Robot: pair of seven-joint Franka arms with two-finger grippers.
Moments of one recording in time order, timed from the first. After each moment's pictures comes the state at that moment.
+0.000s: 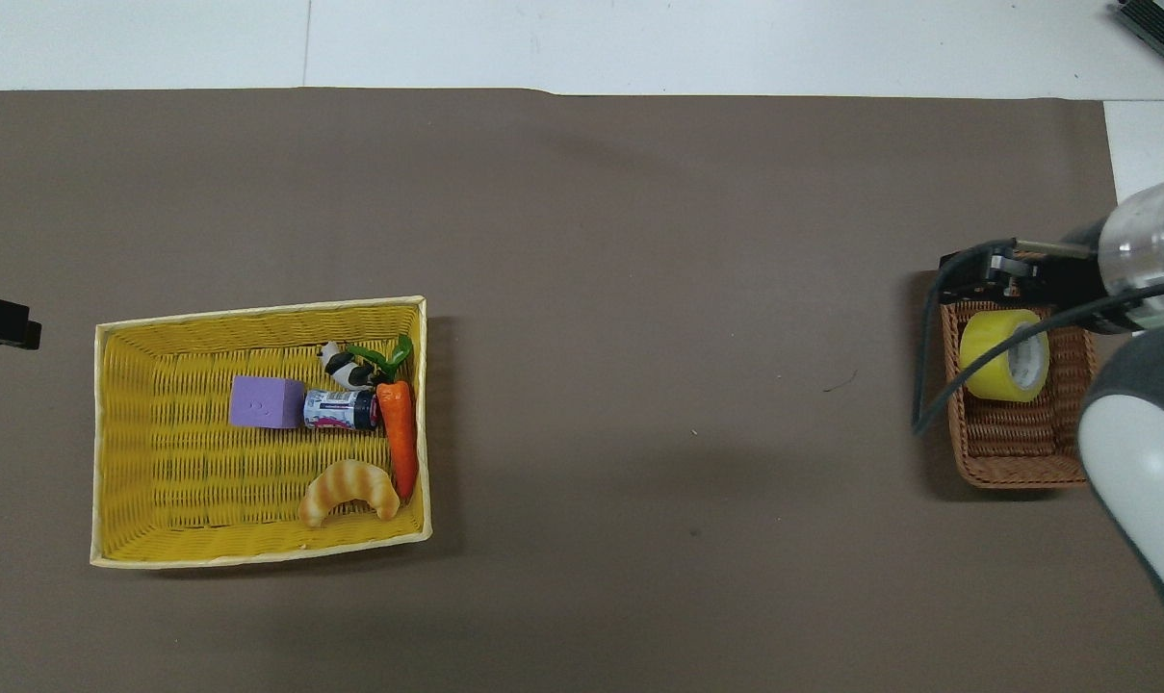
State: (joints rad) left arm 0.11 -0.05 -0.08 -1.60 0.02 1.56 0.11; right arm 0.08 -0.02 0.01 -1.59 -0.04 1.64 0.34
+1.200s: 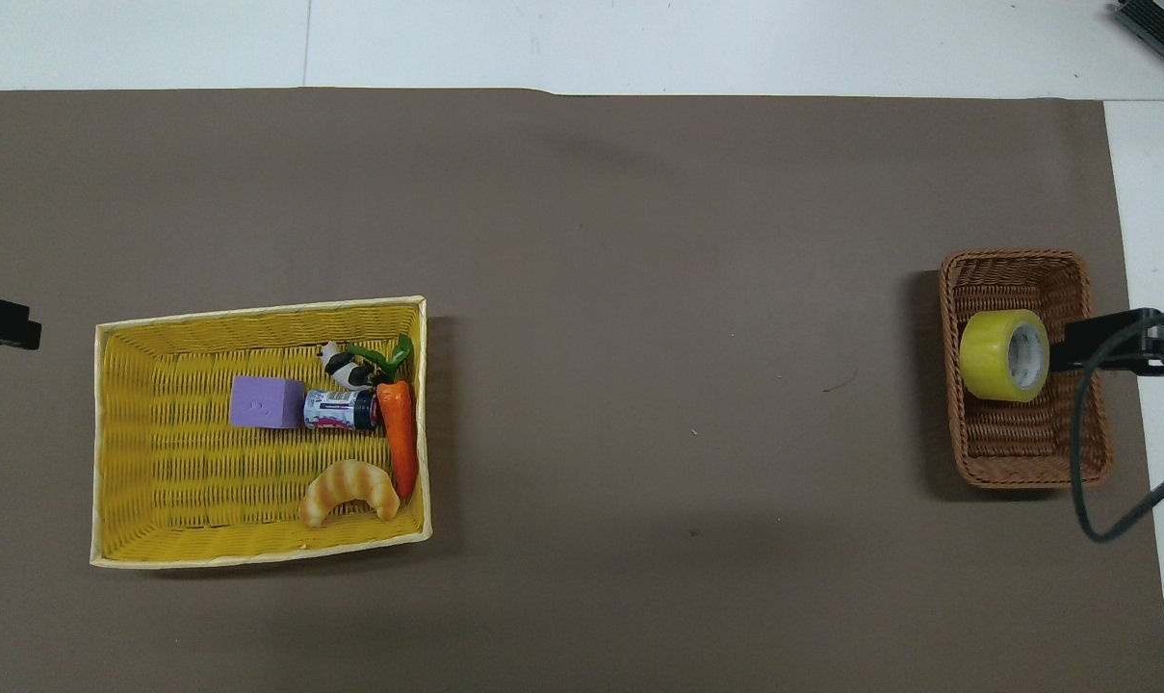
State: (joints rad) left arm 0.11 -0.05 -0.08 -1.60 0.02 1.56 0.11; right arm 0.02 -0.12 -0.03 -1.61 0.02 1.49 0.15
